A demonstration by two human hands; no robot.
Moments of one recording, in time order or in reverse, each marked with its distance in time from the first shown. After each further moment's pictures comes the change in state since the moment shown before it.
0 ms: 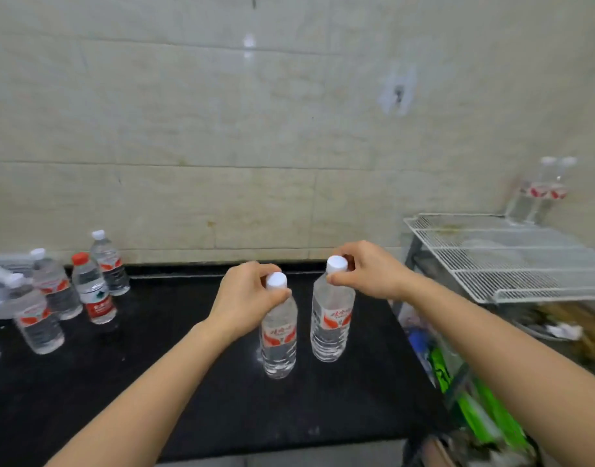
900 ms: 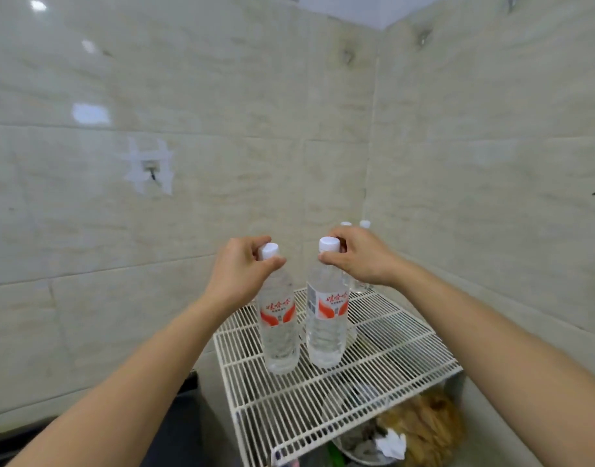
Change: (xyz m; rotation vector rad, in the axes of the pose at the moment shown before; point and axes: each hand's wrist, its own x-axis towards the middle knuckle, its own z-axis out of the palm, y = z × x) left_hand 0.290 0.342 0.290 -0.327 -0.030 0.313; right_hand 0.001 0.336 -0.350 -0.119 0.476 0.109
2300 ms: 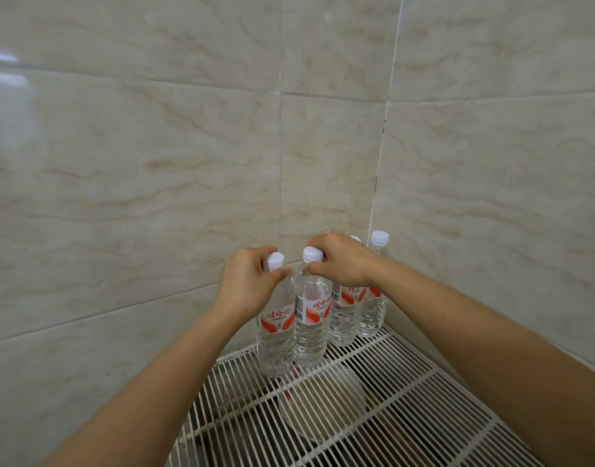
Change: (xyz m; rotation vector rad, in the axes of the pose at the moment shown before) left_hand 0.221 -0.114 0.153 0.087 -0.076 -0.068; right_hand 0.229 0.187 0.064 -0.246 -0.215 0.097
